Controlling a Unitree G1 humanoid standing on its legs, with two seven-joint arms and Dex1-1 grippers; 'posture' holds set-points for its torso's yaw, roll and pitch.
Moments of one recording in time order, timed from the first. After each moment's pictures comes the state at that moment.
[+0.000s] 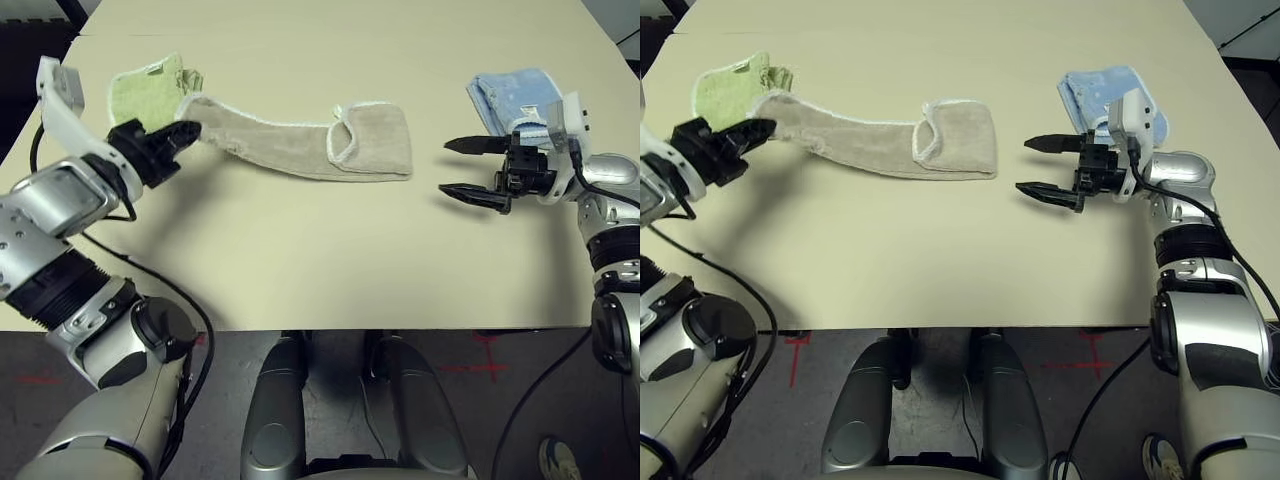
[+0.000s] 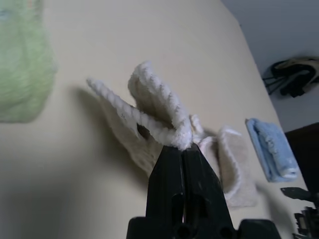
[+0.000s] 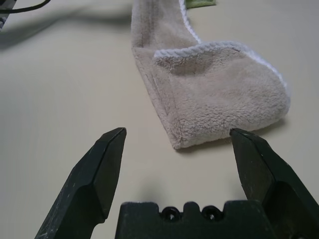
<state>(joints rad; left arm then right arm) -1.01 0.39 0.79 -0.05 -0.78 1.53 -0.08 -0.95 -0.61 -0.09 0.94 0.28 -0.28 1.52</state>
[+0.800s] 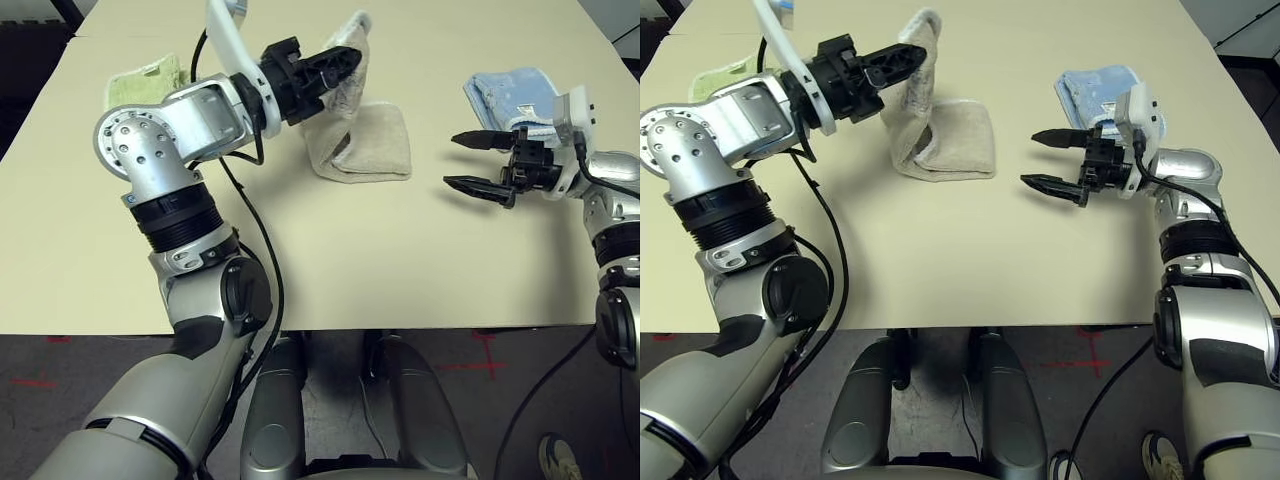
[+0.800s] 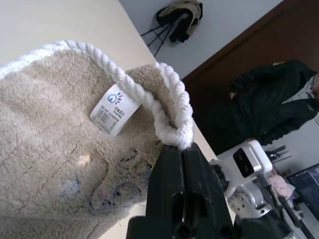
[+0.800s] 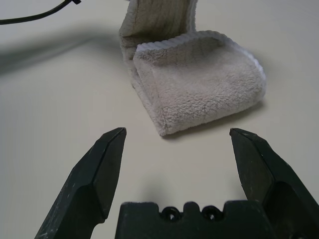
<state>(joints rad) -1.20 0.10 0.50 0.06 -0.84 1.40 -0.13 -0.97 -0.66 -0.11 0.99 0.29 -0.25 1.52</state>
